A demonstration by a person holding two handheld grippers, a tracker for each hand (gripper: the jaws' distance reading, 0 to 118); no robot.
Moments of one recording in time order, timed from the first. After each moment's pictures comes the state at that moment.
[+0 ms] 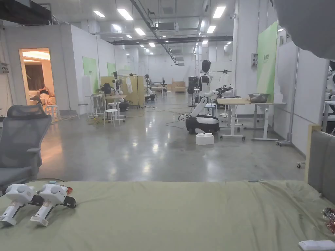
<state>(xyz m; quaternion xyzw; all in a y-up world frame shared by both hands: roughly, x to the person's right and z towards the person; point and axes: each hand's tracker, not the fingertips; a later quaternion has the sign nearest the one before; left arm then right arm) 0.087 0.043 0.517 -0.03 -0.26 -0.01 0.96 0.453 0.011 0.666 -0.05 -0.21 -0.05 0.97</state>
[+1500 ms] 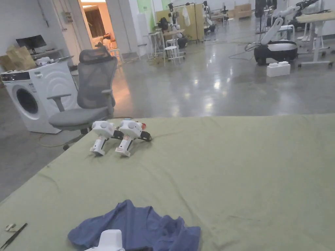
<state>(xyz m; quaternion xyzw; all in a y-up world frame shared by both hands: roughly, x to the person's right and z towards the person) -0.001 -0.156 0.280 -0.37 -0.20 -0.01 0.91 0.454 -0.053 0.646 -0.20 -0.18 -0.05 0.96</state>
